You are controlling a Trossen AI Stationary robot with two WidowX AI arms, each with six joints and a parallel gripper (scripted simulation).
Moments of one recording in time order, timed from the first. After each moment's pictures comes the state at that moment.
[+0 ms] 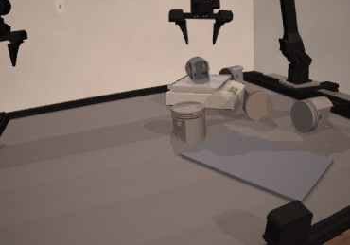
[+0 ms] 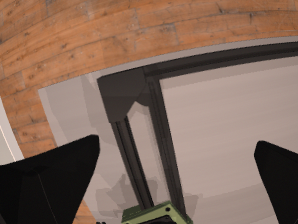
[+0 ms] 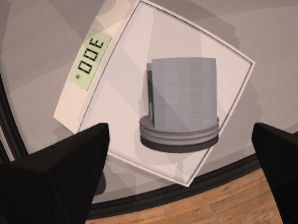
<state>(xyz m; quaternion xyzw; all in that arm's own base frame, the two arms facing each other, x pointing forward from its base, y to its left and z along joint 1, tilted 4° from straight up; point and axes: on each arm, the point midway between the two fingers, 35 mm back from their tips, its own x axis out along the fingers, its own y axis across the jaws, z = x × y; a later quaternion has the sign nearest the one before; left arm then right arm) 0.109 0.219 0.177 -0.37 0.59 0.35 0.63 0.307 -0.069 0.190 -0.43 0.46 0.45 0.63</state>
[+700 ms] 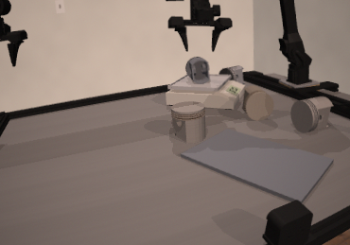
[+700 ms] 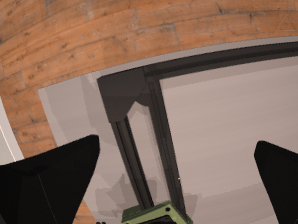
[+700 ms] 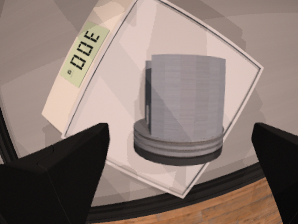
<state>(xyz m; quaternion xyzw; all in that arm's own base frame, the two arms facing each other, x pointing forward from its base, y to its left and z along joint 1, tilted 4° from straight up) 0.109 0.219 0.177 -0.37 0.59 0.35 0.63 0.311 -0.071 0.169 -0.45 0.45 0.46 0.62</state>
